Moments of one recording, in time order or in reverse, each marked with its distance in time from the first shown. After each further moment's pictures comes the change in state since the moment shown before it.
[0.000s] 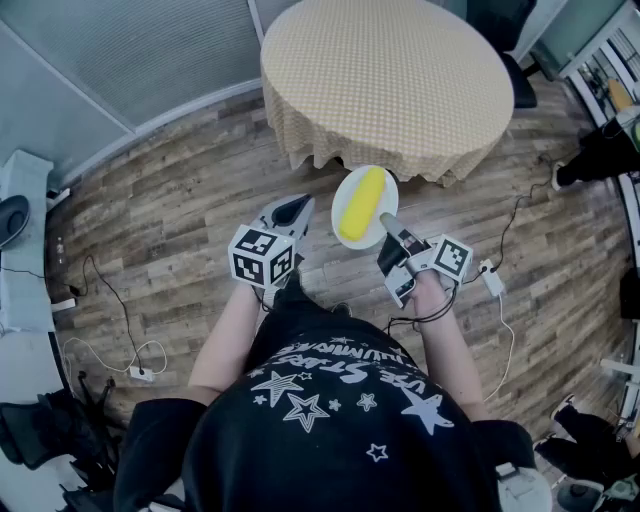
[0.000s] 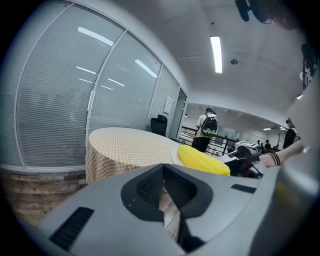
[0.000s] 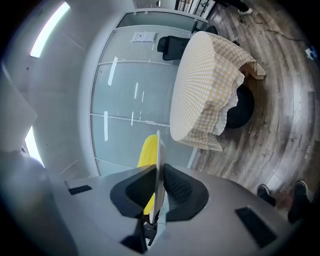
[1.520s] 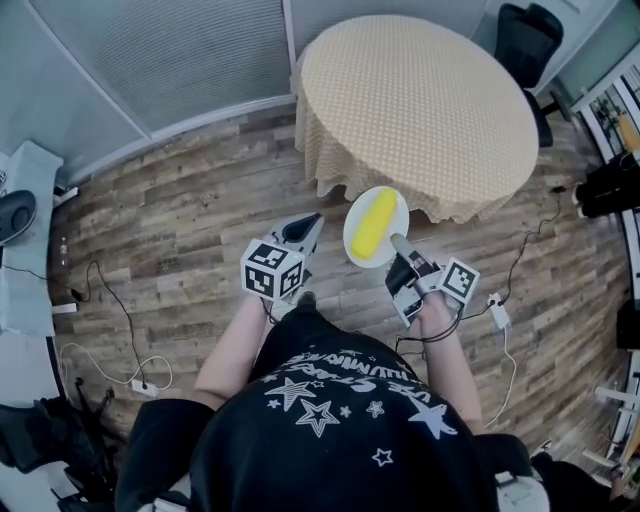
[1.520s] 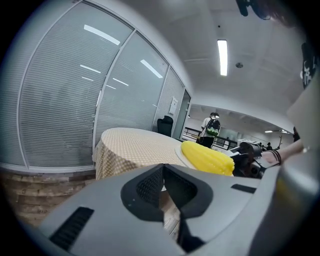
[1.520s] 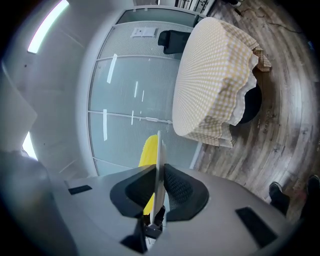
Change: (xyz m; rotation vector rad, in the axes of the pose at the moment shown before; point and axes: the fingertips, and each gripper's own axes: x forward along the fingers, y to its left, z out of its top) left arm -0.016 0.123 0.021 -0.018 0.002 -0.015; right arm 0.108 0.025 -0.021 -0.001 -0.018 0.005
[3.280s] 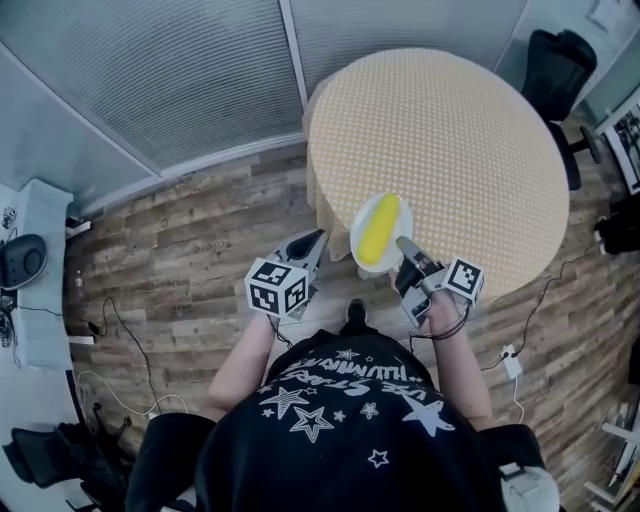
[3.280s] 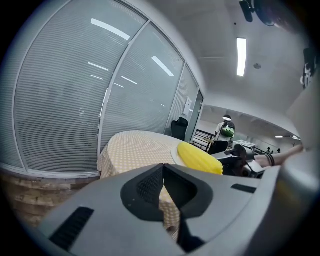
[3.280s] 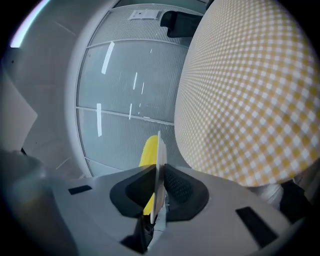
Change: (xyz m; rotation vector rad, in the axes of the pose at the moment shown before) left arm 0.149 0.144 0.092 -0.052 0.000 0.082; right arm 0.195 -0.019 0.167 -0.048 0.089 -0.012
